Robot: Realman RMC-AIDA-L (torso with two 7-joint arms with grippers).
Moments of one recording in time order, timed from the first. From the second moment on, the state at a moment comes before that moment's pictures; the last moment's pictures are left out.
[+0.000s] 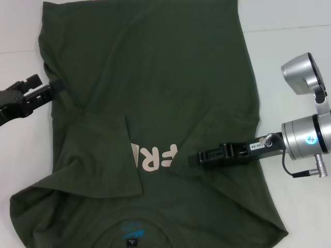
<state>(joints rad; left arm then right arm) -0.47 -2.14 0.40 0.67 1.88 1.47 -1.53 0.61 2.07 -0.75 -0.57 -2.27 -1.46 2.32</state>
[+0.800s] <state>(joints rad) -0.45 -2.14 0.35 0.67 1.88 1.54 -1.53 0.50 2.06 -0.68 -0.54 -1.90 -1.58 1.98</state>
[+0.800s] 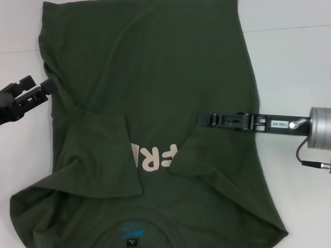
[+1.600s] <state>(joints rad) -0.31 -2.12 0.32 0.82 2.04 1.71 -1.60 0.48 2.04 -0.64 -0.53 -1.86 -1.66 1.85</state>
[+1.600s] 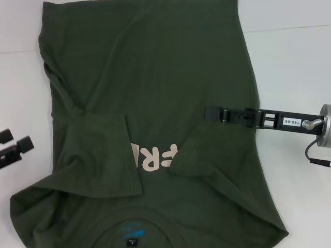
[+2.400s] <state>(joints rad) -0.27 -2.11 0.25 0.88 2.29 1.73 -1.57 0.48 2.02 -0.59 -0.52 -1.86 -1.66 1.87</state>
